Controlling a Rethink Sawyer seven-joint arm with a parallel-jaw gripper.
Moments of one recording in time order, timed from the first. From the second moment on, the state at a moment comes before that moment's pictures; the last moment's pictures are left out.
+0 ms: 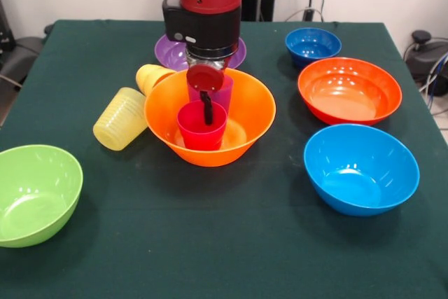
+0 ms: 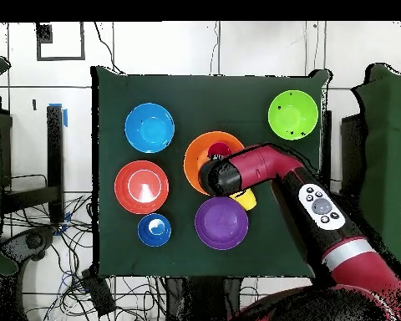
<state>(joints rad) -0.71 -0.50 0.64 1.65 -0.87 0.69 0.74</state>
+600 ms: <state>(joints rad) -0.71 -0.57 0.64 1.67 -0.87 0.69 0.74</state>
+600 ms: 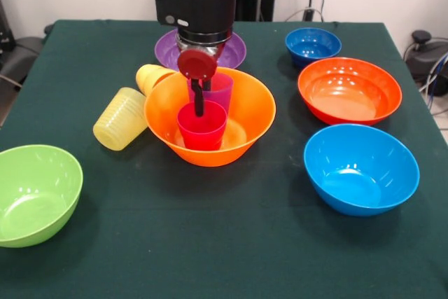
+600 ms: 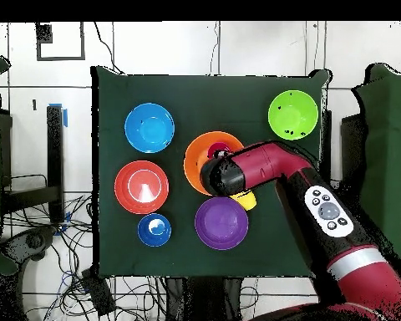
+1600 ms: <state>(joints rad) -0.71 -0.68 0.64 1.72 -0.80 0.69 0.74</state>
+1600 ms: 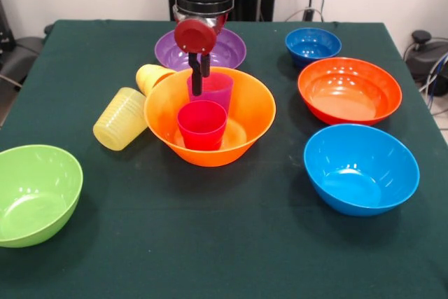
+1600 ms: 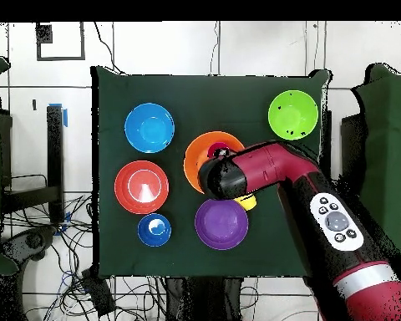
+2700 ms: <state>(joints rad) -0.67 -0.78 0.64 1.77 -0.71 0.69 0.74</state>
